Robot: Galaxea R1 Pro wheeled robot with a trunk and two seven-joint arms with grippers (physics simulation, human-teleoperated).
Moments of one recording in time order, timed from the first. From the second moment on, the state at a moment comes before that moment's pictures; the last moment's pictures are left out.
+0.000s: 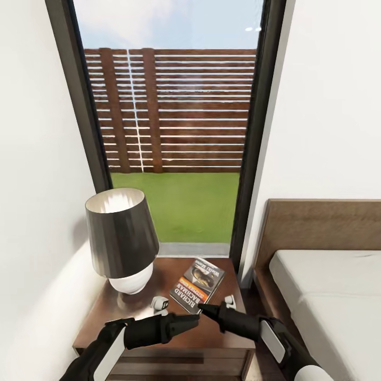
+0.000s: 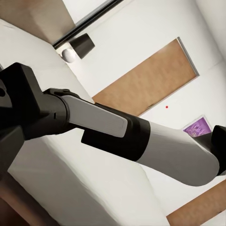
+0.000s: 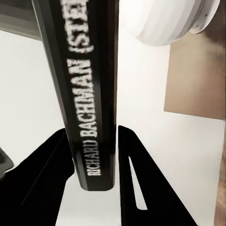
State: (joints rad) left arm -0.36 0.05 -0.31 -0.98 0.59 0.56 -1.26; right arm -0.50 -0.01 0.06 -0.57 -0.61 0.76 0.99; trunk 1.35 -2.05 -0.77
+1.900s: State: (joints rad) left arm -0.36 0.05 -0.31 -0.98 0.59 0.56 -1.26; right arm -0.50 -0.01 0.05 -0.57 -0.62 0.76 0.87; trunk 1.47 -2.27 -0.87
